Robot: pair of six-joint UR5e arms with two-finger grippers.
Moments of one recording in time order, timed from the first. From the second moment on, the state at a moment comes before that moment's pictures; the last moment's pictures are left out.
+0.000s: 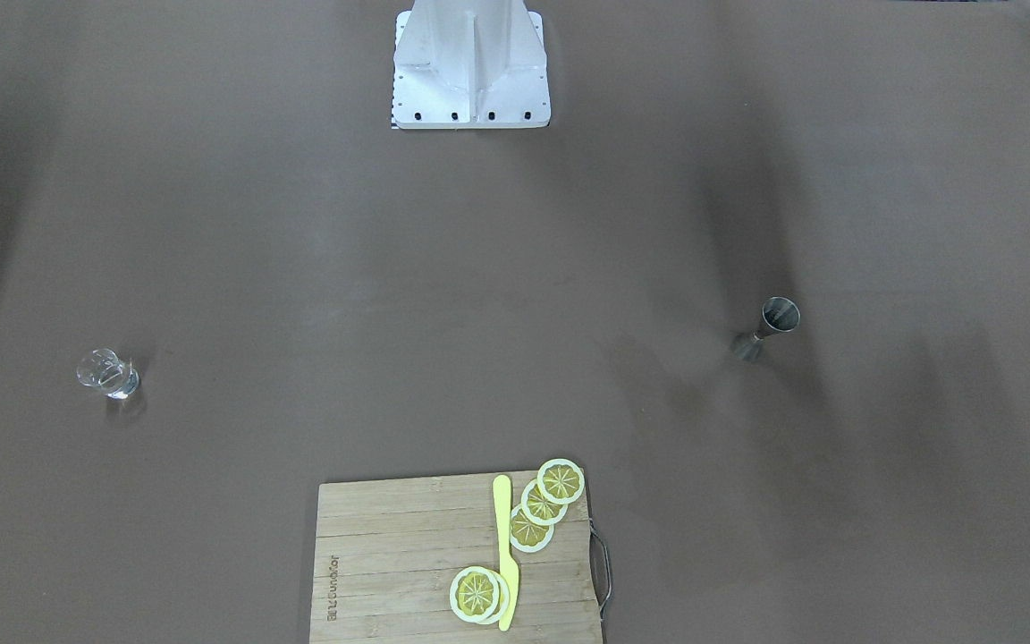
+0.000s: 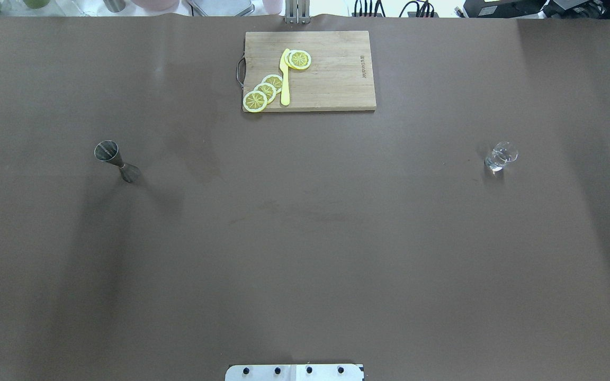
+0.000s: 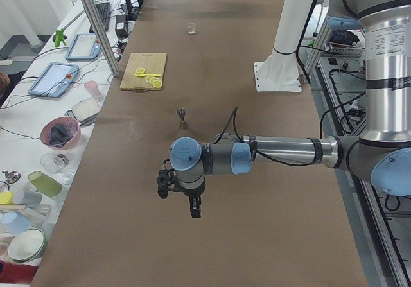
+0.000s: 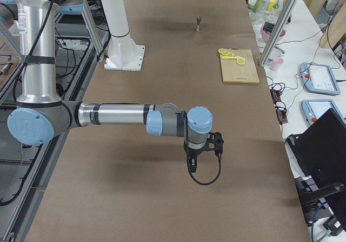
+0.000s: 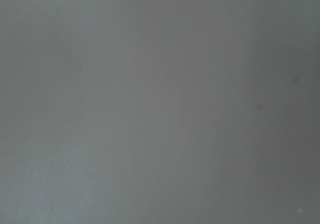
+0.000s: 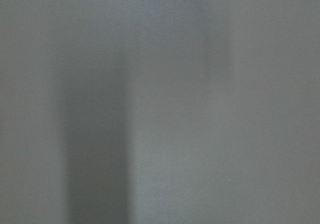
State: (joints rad) left arm -1.59 -1.44 -1.72 -1.47 -2.34 -0.03; right arm 1.58 -1.61 1.66 -1.62 2.34 -0.02
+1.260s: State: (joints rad) left arm -1.58 -1.45 -1.74 -1.48 -2.37 -0.03; right arm 1.58 -1.62 1.66 -1.61 2.34 -0.03
